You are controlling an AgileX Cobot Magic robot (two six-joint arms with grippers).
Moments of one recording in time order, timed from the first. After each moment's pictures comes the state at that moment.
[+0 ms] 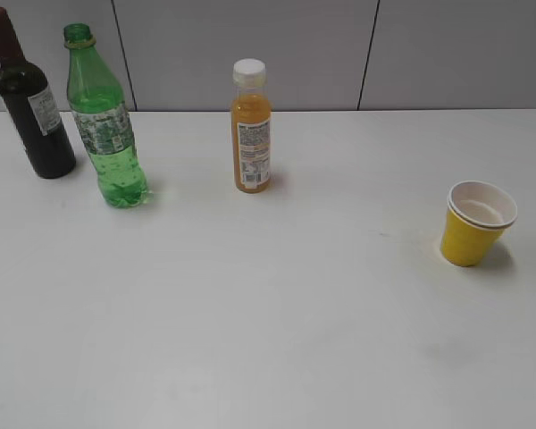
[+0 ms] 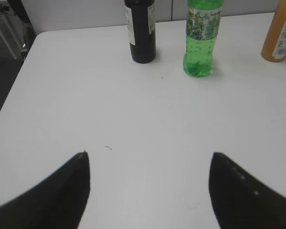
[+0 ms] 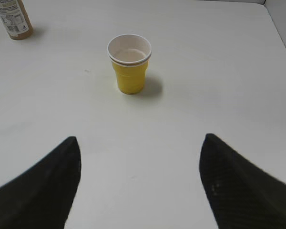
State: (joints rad) left arm -0.01 0.01 -0.51 -0.14 1.04 0.14; right arm 0.10 0.00 -0.41 0.02 0.94 0.00
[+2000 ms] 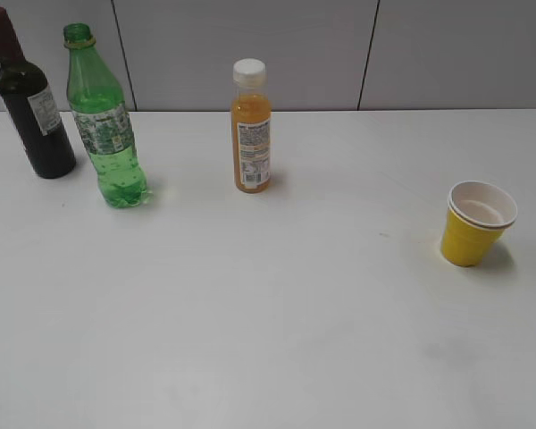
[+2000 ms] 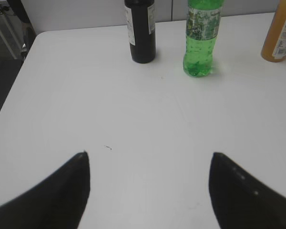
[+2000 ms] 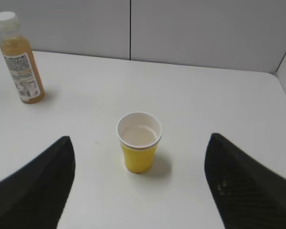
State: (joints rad) left arm -0.01 0.01 -0.51 -0.14 1.04 0.14; right arm 0.10 0.32 -0.39 0.13 0.44 -0.12
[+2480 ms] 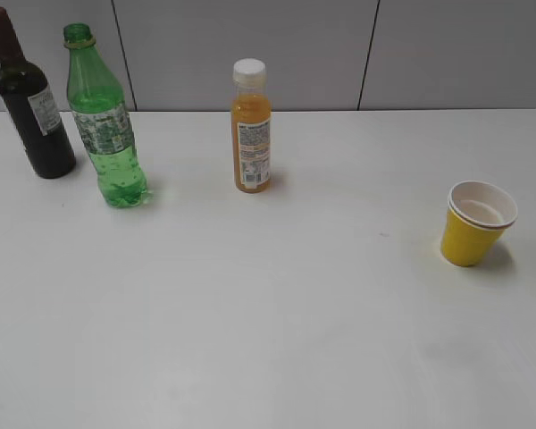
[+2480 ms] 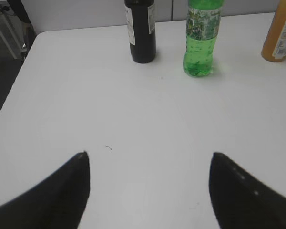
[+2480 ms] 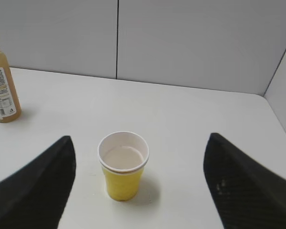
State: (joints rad) left arm -0.01 0.01 -0.51 -0.14 1.04 0.14; right arm 0.10 0.45 -0.23 0.14 0.05 -0.17
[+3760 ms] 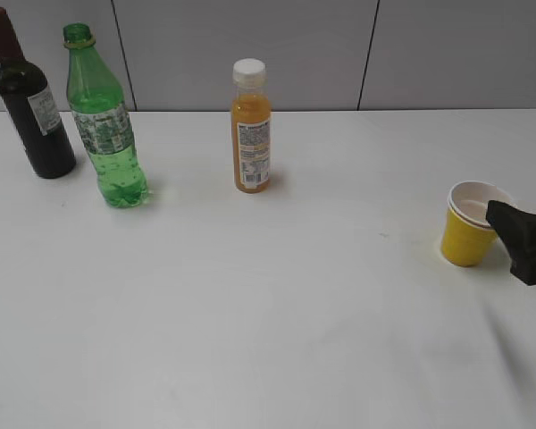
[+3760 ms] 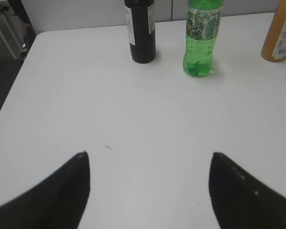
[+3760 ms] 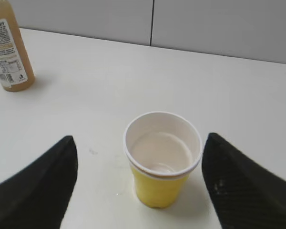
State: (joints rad) left arm -0.01 0.01 -0.51 -0.14 1.04 0.14; right arm 0.10 1.25 -0.14 -0.19 -0.76 0.10
